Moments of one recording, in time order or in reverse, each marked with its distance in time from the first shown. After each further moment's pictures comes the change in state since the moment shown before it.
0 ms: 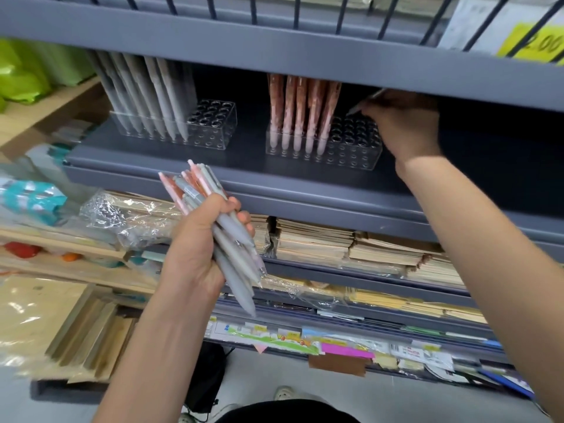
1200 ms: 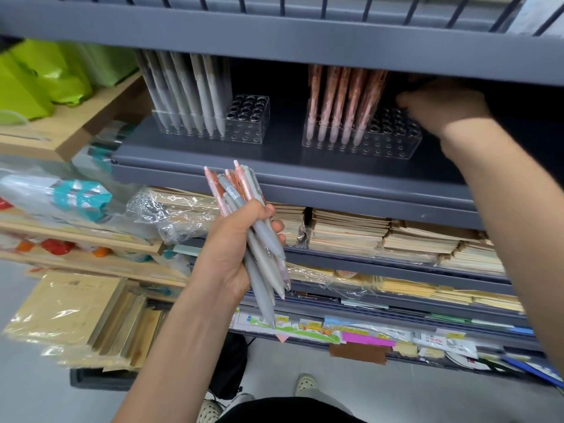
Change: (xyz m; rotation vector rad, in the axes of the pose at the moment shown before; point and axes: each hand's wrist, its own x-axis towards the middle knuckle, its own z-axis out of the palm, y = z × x) left_hand -0.010 0.023 -0.026 0.166 -0.043 -0.143; right_hand -0.002 -0.024 0.009 -0.539 -0.107 0.120
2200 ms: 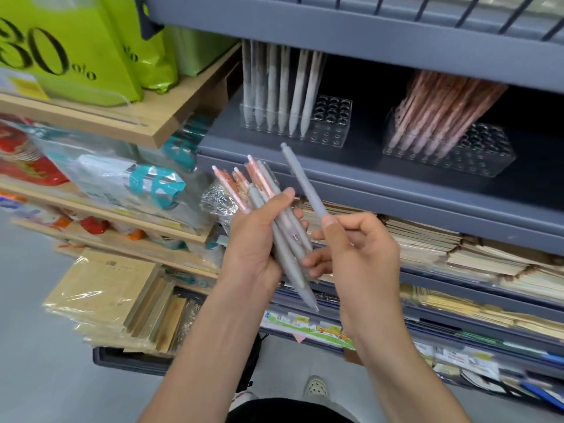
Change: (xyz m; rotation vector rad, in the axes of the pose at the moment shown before) left_hand -0.001 0.049 -0.068 -0.108 0.099 0.031; right_hand -0.242 -0.099 0.138 0.947 -0.153 0.232
